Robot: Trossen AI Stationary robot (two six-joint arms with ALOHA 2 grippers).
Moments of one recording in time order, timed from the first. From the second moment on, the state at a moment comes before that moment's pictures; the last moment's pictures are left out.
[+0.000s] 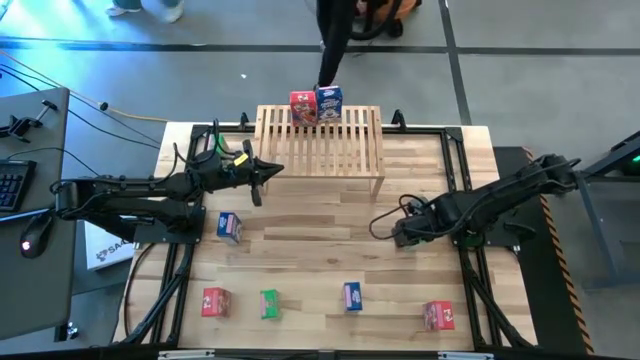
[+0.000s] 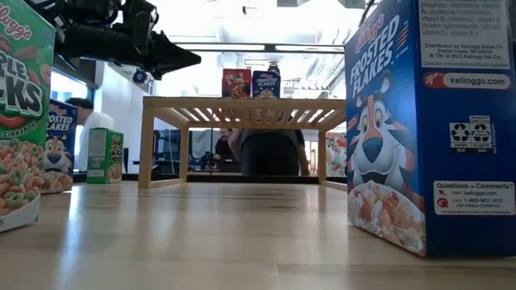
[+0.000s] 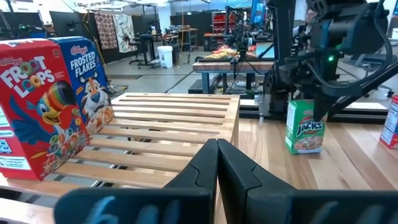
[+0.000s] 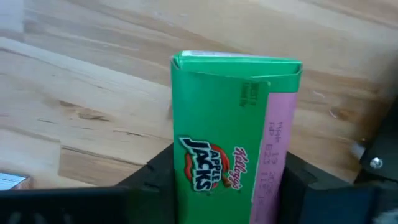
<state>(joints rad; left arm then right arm) 0.34 0.94 0.34 0.59 0.09 0.08 0.30 1.24 0.87 -1.10 0.04 1.57</state>
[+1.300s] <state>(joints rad) 0.34 0.94 0.34 0.60 0.09 0.08 -0.54 1.75 2.15 -1.38 0.06 -0.48</state>
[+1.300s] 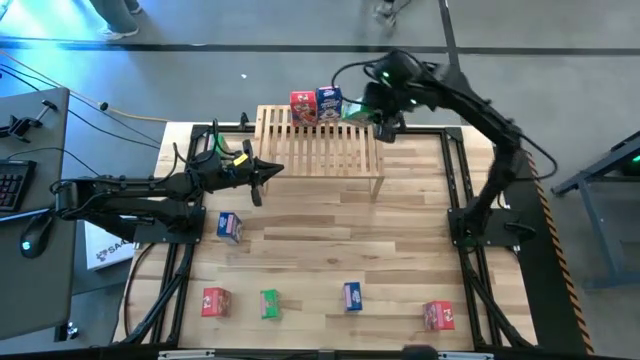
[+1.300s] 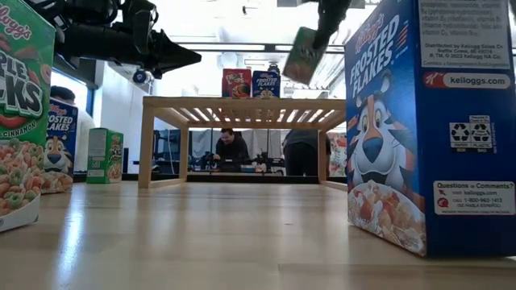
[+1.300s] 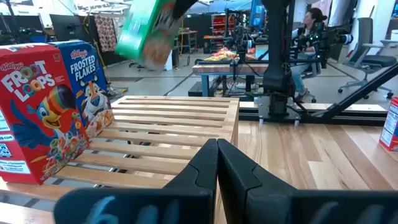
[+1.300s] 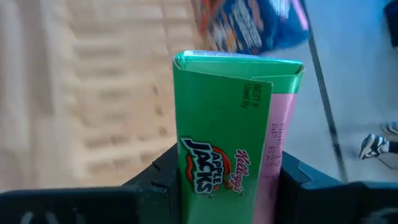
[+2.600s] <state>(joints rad) 0.34 0.94 0.34 0.60 0.09 0.08 -0.60 1.92 2.21 -1.39 0.16 -0.63</state>
